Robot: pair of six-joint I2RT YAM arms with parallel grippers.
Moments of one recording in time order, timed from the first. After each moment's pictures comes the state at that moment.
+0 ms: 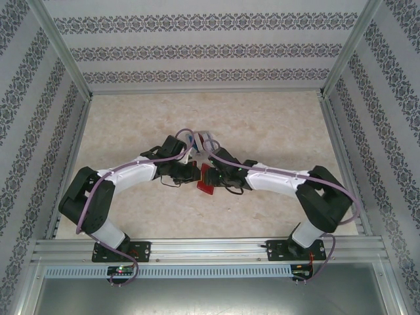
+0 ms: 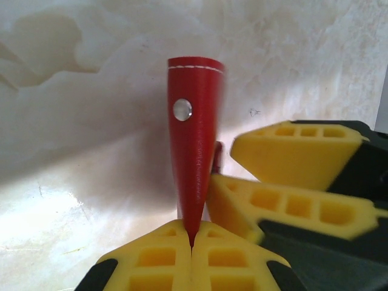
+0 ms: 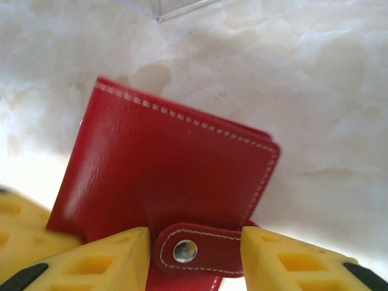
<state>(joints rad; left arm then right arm) -0.52 1.58 0.89 -0.33 0.55 -0.67 0.82 1.64 0.93 -0.30 -0.01 0.79</state>
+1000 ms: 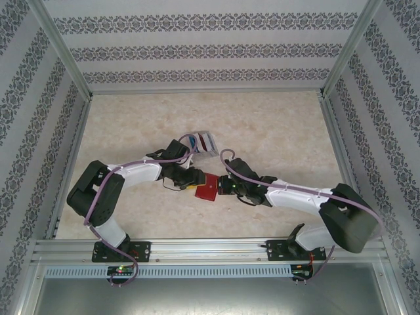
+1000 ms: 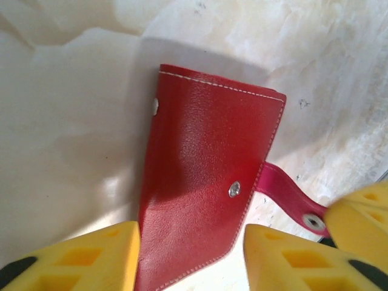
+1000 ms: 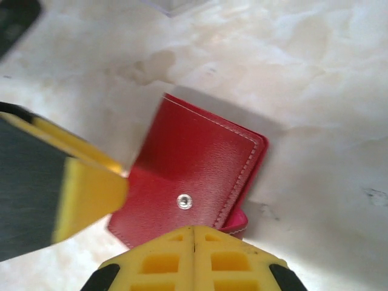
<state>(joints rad) -0.54 1.67 0.88 -0.32 0.55 -0.69 0.80 1.35 0.60 -0.04 -0.07 0.78</state>
